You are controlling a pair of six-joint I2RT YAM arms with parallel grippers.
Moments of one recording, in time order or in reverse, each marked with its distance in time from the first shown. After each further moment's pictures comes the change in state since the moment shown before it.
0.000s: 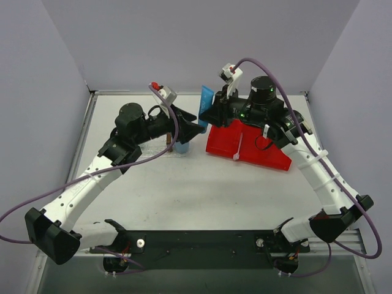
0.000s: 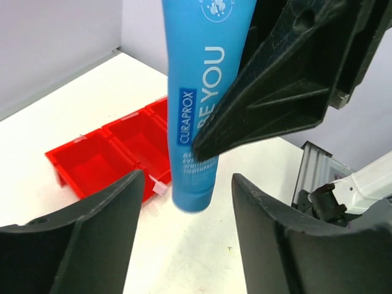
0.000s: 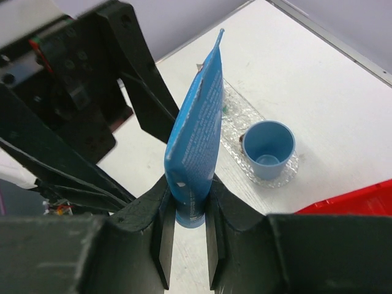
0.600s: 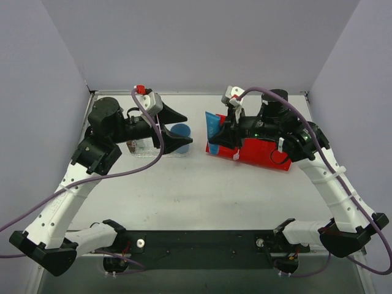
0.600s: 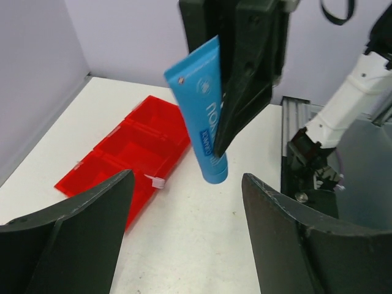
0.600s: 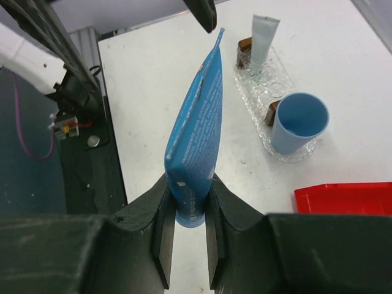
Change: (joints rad) left arm 0.081 -0.113 0.161 -0.299 0.262 0.278; right arm 0.005 -0.144 -0.058 -0.206 -0.156 -0.279
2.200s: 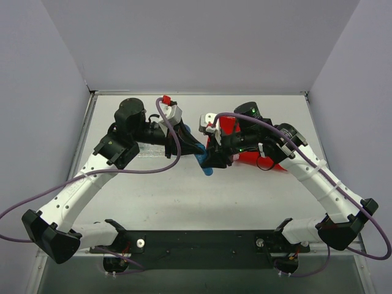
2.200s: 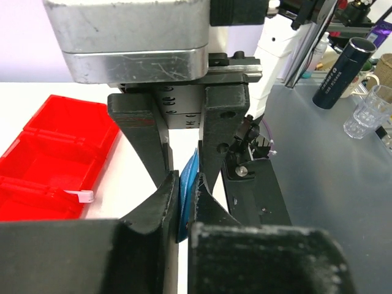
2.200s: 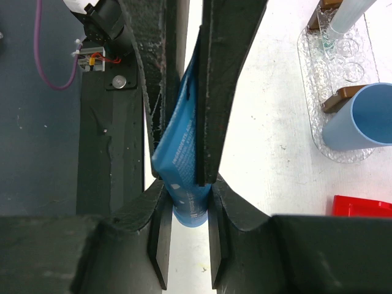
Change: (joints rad) left arm -0.087 0.106 -0.056 0.093 0.294 -0.017; right arm 0.141 0.062 -0.074 -0.146 -0.059 -0.224
